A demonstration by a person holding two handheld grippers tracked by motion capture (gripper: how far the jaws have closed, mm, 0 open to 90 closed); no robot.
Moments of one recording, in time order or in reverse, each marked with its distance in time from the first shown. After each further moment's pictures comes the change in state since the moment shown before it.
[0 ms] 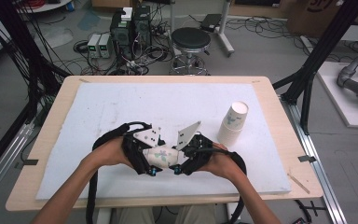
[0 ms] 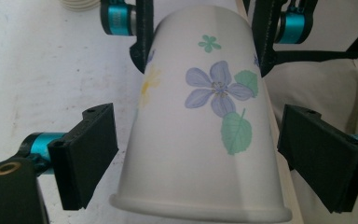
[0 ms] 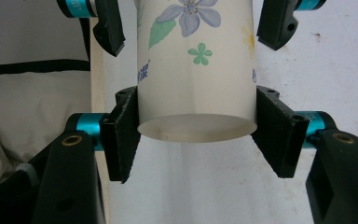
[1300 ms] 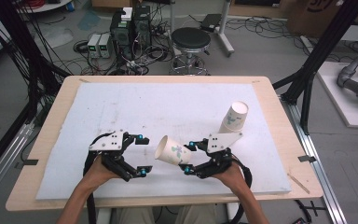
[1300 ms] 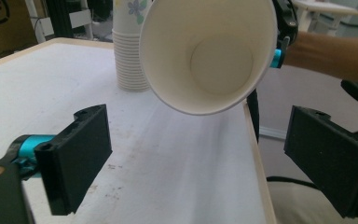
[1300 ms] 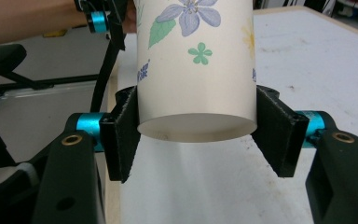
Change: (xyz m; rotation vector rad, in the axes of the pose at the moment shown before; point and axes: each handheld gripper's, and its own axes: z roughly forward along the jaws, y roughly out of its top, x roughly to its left) left arm -0.030 -0.079 -0.005 -0.622 0.151 -0.221; right arm 0.008 -0.070 -0.009 -0.501 -0.006 0.139
